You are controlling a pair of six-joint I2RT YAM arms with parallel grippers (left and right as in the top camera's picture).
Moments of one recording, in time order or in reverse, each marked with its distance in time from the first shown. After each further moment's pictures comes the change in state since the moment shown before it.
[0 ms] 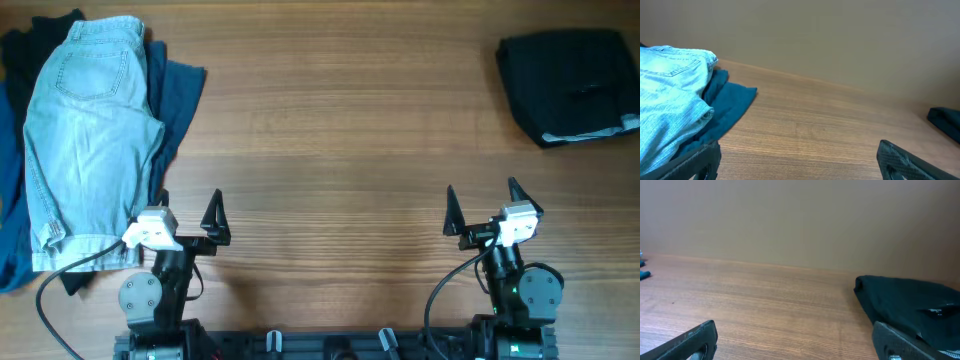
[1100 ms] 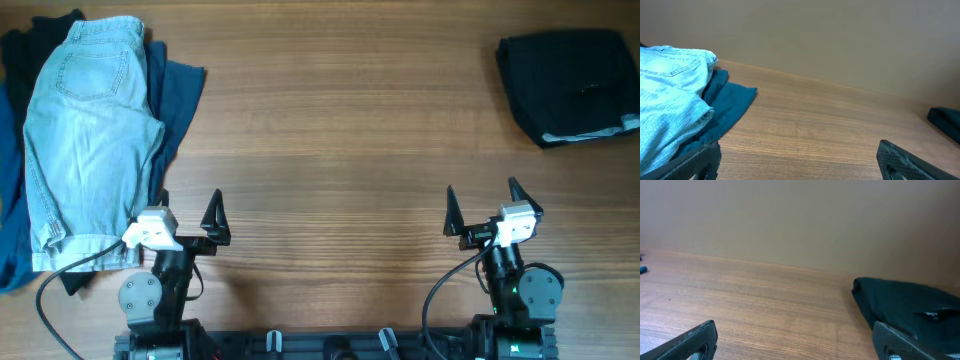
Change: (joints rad) left arm 0.000 0.000 0.000 0.000 0.000 0.000; right arm 0.000 0.000 0.000 0.000 0.000 -0.034
